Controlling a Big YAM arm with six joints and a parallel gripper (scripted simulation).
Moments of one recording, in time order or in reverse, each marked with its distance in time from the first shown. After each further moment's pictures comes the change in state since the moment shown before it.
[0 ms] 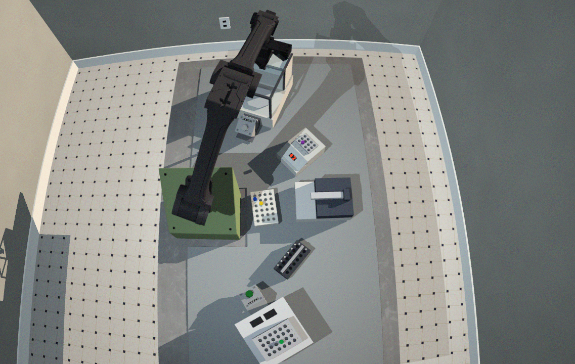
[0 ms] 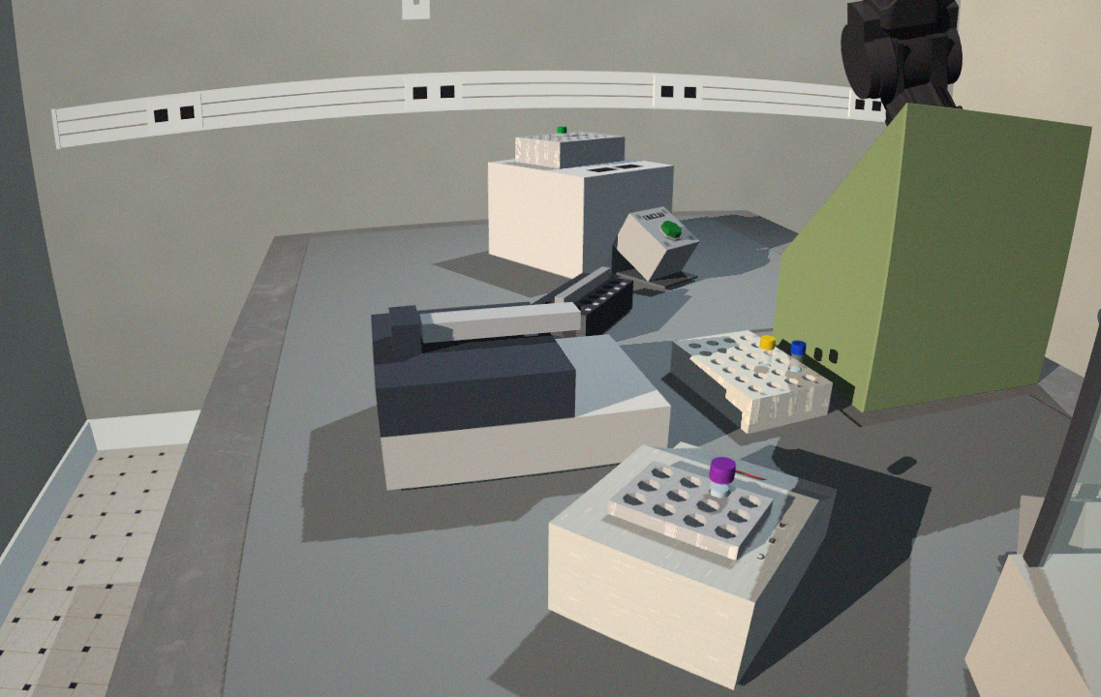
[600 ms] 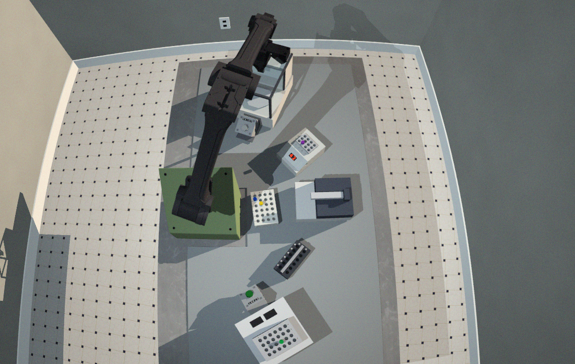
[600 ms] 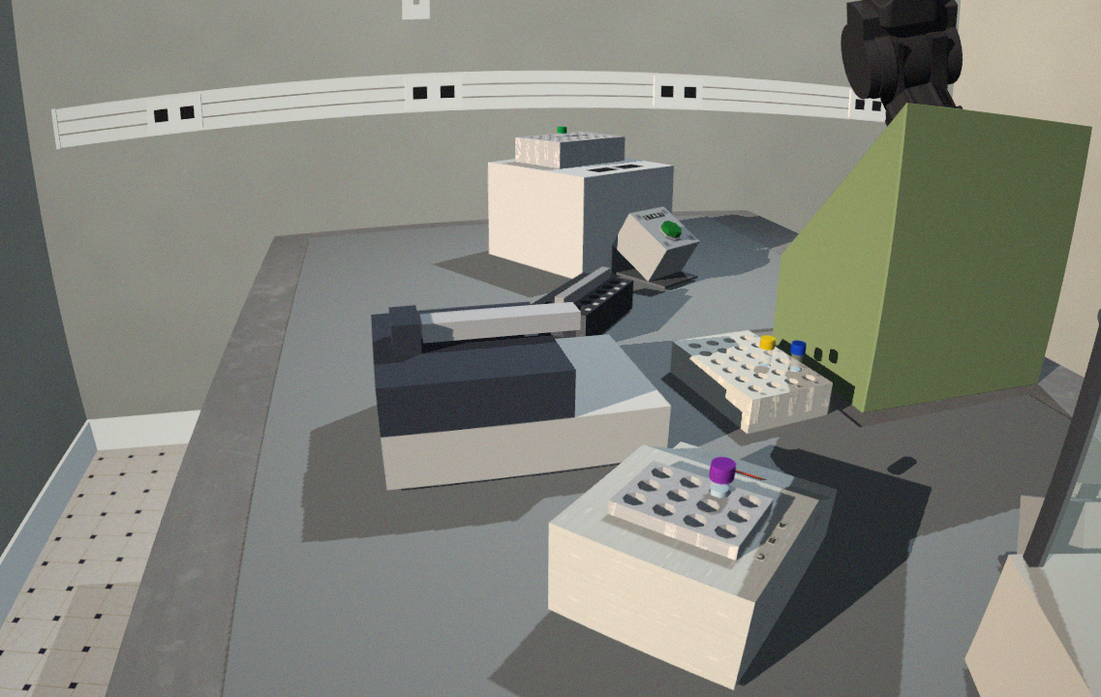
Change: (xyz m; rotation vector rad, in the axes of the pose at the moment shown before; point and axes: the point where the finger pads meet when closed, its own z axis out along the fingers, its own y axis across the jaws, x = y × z) arm 0.000 -0.016 0.000 0.001 0.000 -0.002
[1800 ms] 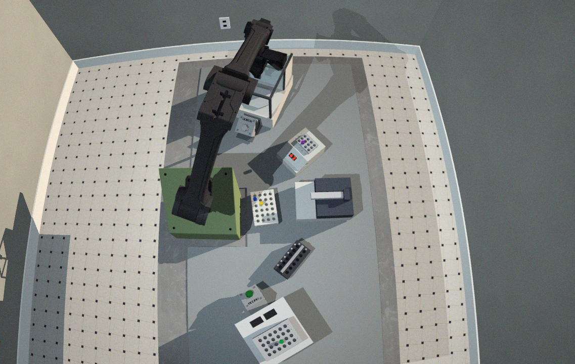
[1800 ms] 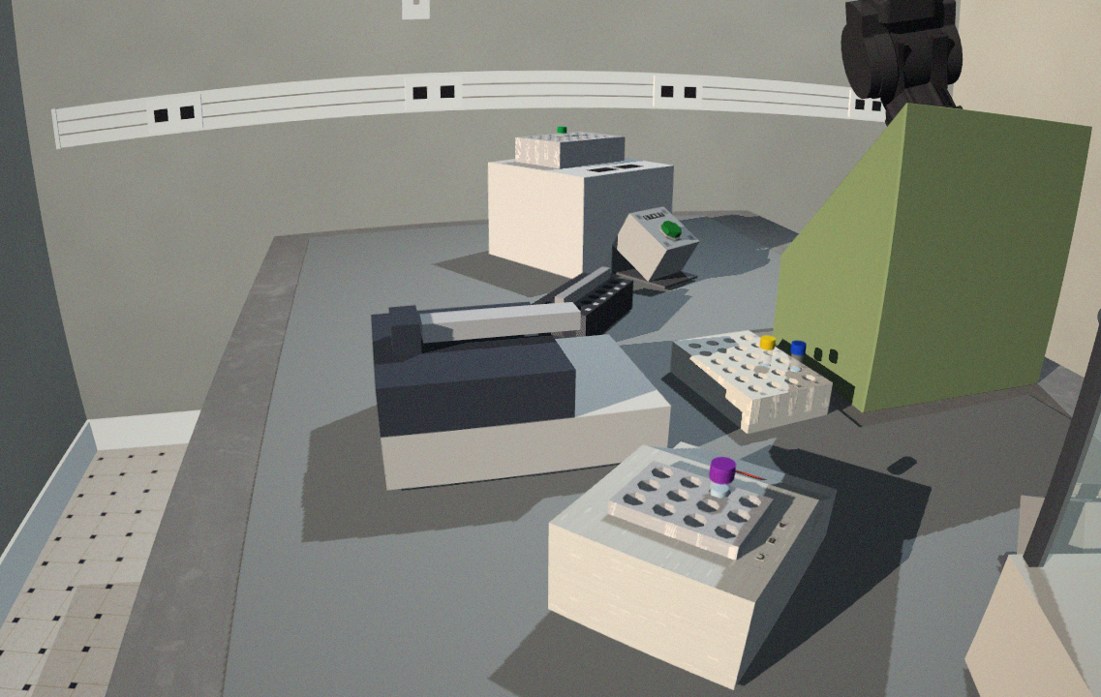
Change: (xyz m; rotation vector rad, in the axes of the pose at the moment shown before) arm 0.000 -0.032 0.000 0.000 0.000 -0.001
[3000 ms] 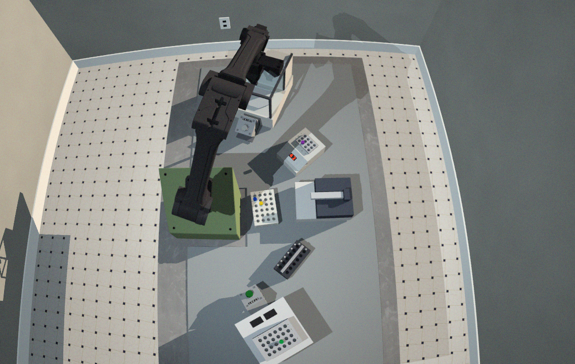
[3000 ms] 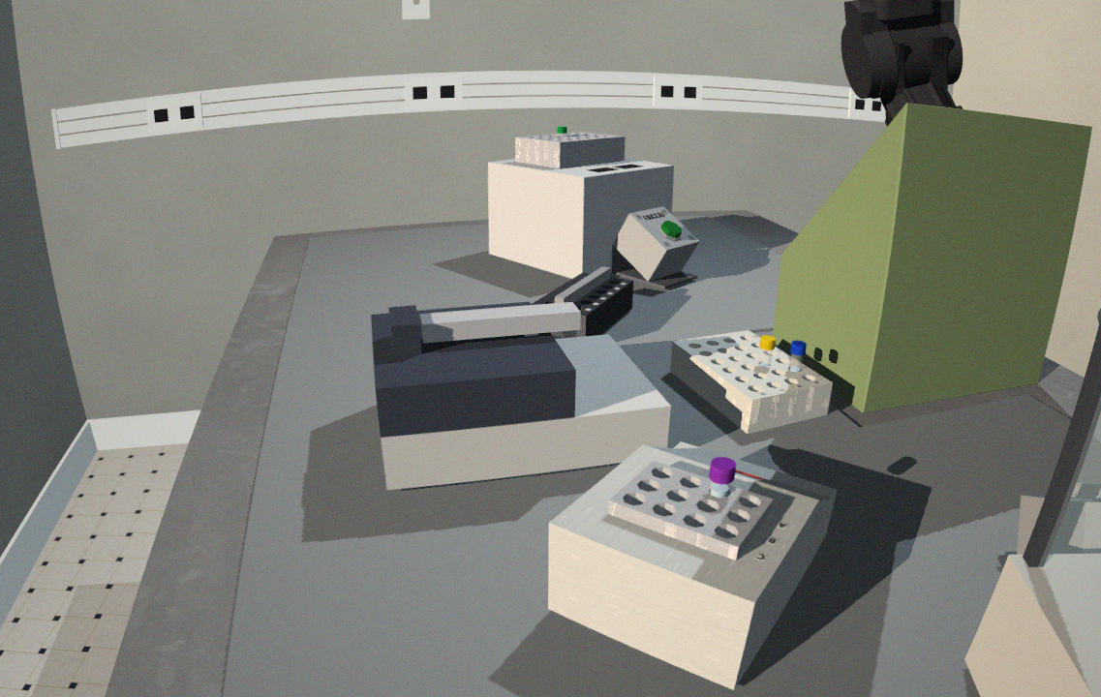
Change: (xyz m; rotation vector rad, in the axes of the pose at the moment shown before) arm 0.000 -0.032 0.000 0.000 0.001 0.000
